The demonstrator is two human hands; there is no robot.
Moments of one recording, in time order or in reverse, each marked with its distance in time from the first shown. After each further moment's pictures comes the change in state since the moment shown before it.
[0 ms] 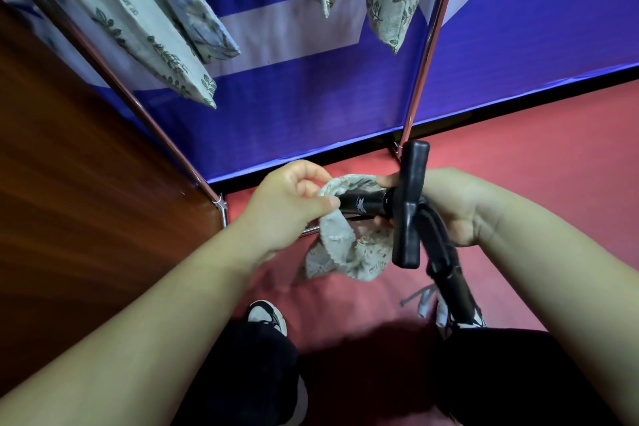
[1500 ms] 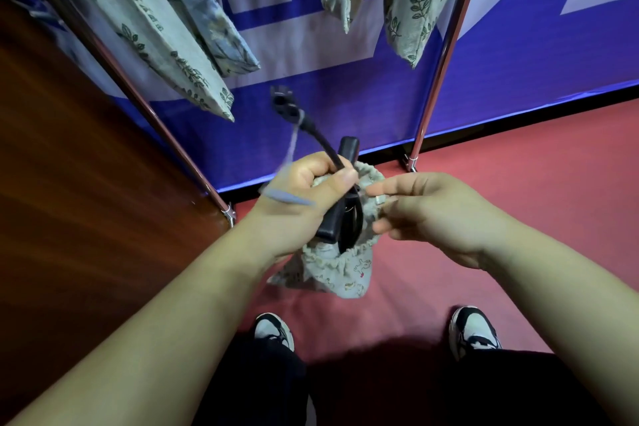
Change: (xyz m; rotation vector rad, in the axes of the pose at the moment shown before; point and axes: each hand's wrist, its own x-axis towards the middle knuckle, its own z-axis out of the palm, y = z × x) left_hand -0.005 0.038 -0.007 -0.015 0.003 0.162; right_hand 0.001 0.000 0.023 -0.216 0.094 -0.296
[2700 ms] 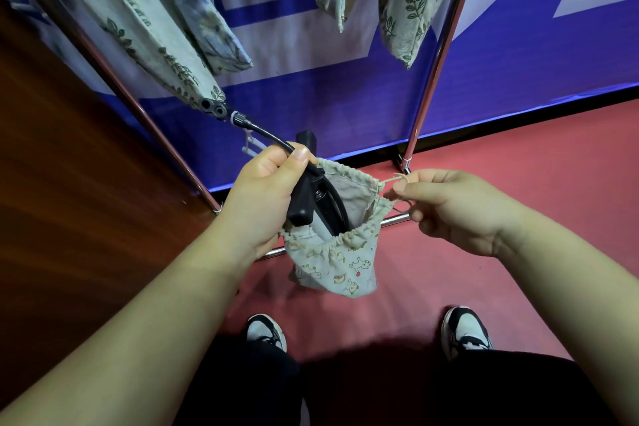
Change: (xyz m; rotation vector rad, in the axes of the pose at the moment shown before) left_hand 0.005 -0.004 -0.010 -0.336 0.196 -0.098; right_hand 0.017 0.009 -0.035 0.042 0.064 0.070
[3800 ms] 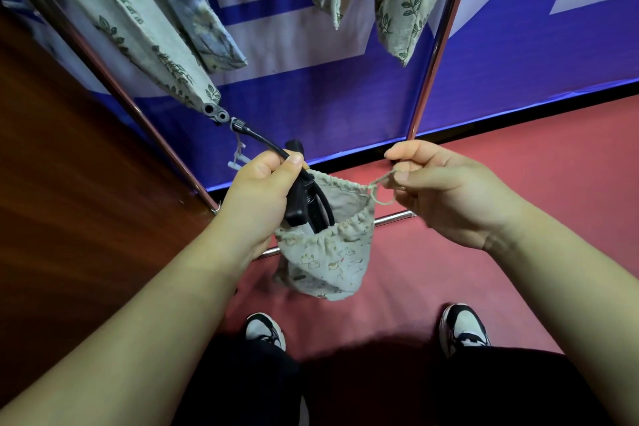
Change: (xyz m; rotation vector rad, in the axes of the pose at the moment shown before) left_hand 0.009 -0.014 -0.007 0.151 0.089 -0.058; right_hand -0.008 -0.011 0.005 0.353 -0.199 -0.231
